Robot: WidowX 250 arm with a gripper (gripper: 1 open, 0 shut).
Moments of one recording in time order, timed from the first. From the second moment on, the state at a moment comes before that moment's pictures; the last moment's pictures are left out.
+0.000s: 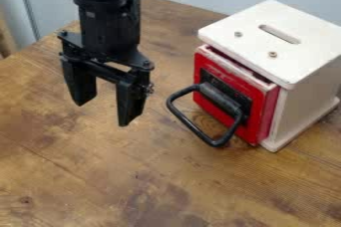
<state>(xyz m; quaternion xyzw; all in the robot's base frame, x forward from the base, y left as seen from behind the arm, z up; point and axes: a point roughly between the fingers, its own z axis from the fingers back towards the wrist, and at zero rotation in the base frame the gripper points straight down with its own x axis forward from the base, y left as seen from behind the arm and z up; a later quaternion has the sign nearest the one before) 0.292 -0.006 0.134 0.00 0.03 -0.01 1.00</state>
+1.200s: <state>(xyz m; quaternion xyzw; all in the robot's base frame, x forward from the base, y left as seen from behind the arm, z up) 0.305 0.004 0.124 0.00 -0.05 0.01 1.00</state>
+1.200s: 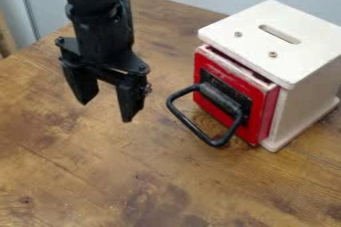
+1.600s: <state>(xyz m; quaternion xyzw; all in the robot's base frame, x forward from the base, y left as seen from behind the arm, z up) 0.305 0.004 0.124 0.00 -0.05 0.01 1.00</state>
